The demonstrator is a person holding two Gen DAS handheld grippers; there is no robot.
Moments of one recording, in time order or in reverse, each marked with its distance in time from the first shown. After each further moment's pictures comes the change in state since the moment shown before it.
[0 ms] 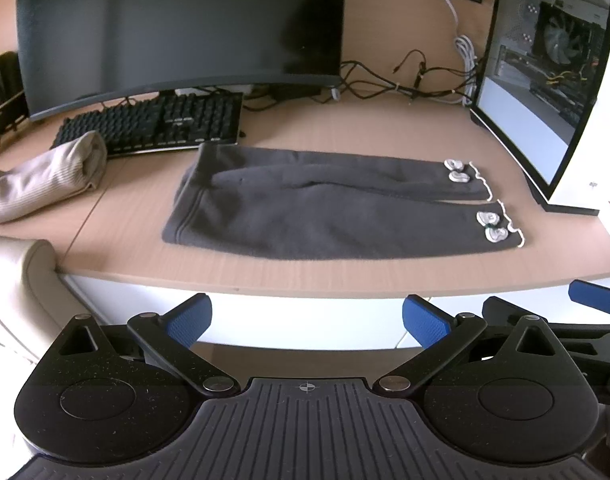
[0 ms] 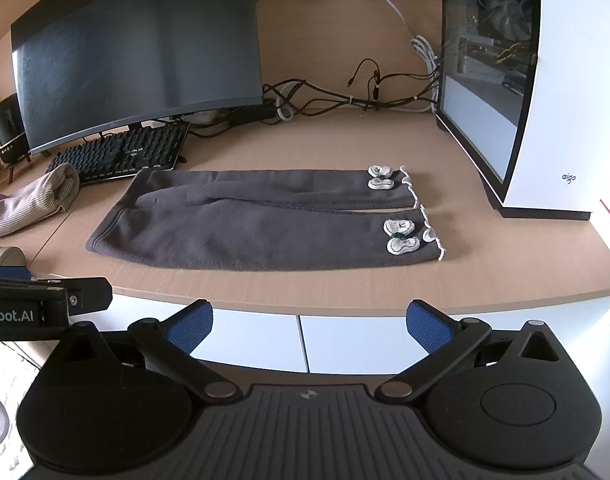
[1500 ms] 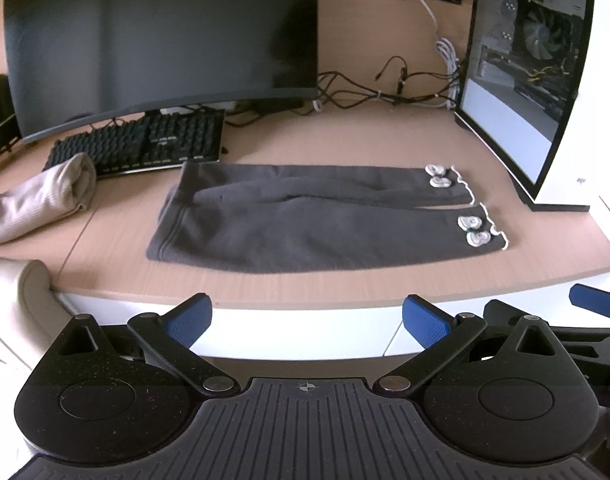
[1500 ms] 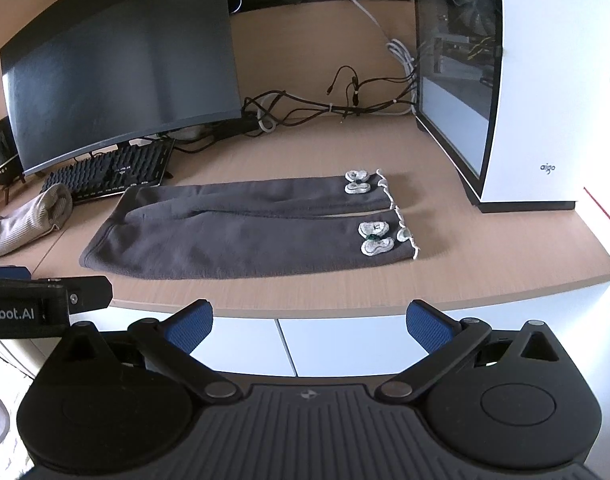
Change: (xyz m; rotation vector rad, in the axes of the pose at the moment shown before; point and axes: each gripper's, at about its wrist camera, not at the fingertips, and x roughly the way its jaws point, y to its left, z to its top) left arm -0.005 -0.024 0.005 0.050 -0.032 -0.013; right arm -0.010 -0.021 -0.003 0.056 -0.029 -0.008
